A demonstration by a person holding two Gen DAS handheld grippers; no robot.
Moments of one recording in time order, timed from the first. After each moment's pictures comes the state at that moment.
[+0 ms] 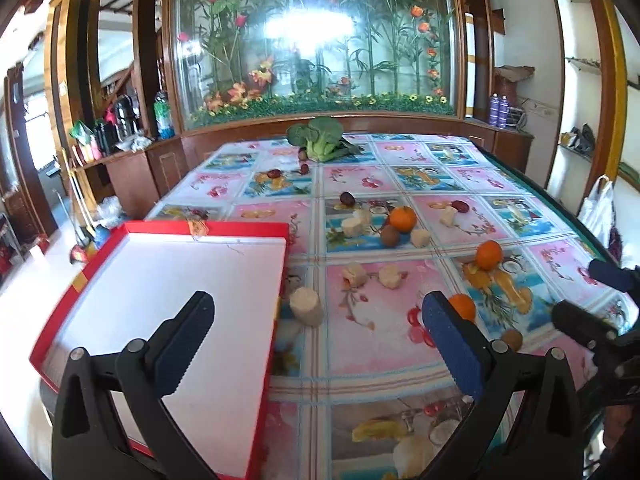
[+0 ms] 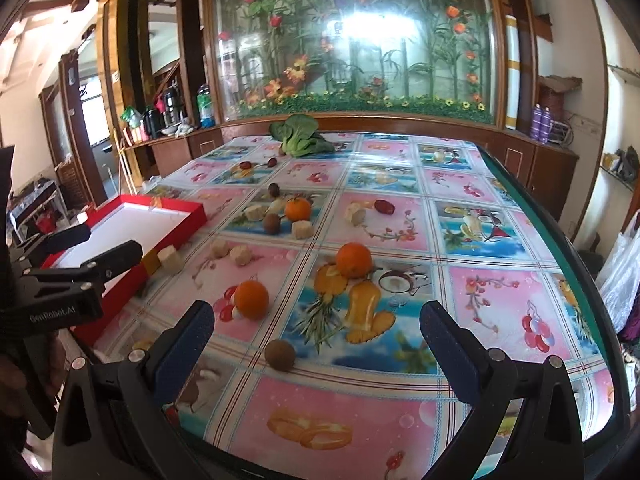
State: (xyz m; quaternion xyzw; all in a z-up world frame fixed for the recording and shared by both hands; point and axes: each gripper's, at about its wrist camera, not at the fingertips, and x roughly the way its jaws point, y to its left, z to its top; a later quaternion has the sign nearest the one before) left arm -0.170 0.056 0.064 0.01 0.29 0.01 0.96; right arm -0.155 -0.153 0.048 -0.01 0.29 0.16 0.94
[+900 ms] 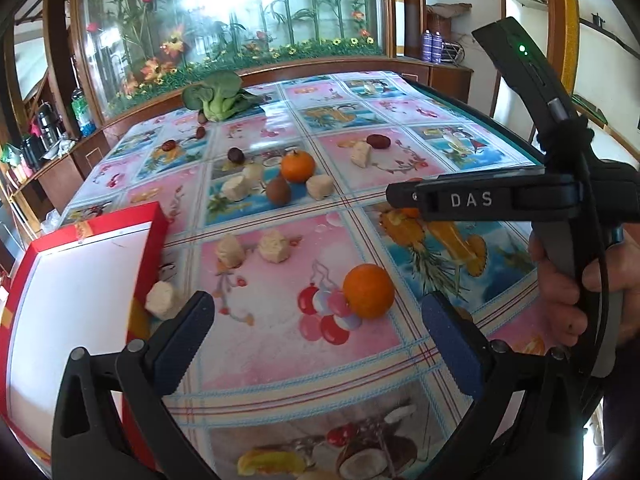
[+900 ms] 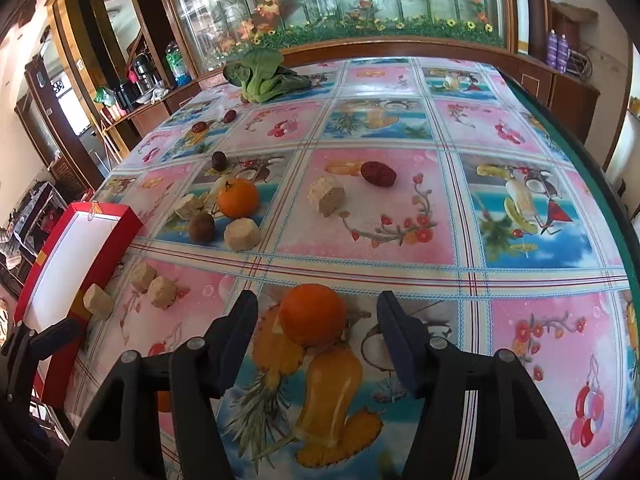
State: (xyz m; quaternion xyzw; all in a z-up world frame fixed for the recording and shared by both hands) left arm -0.123 -0.022 0.029 0.07 0.37 -0.10 0.92; right arm -0.025 -0.167 0.011 0.04 0.43 0.16 0.89
